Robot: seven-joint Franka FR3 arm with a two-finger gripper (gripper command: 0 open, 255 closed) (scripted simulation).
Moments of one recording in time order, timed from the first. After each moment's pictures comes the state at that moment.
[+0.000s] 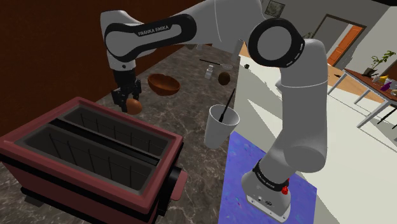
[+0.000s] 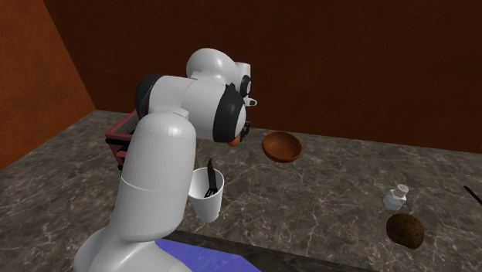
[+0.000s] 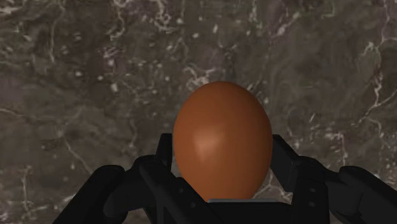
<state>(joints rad) 0.15 0.57 0.26 -1.51 -0.08 1.84 0.06</state>
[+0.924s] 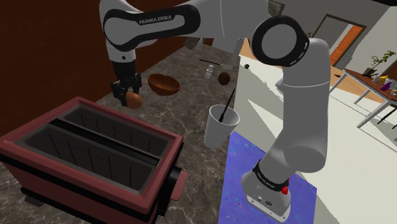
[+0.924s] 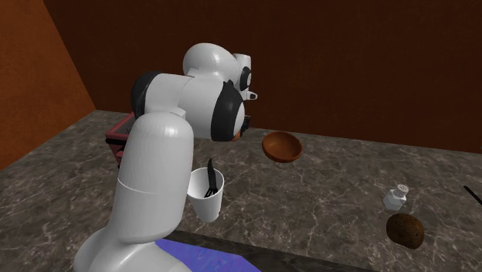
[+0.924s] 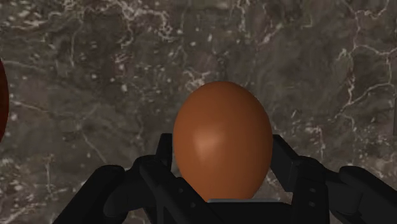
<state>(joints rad) 0.15 0.54 0.27 -1.47 -0.07 1.77 0.06</state>
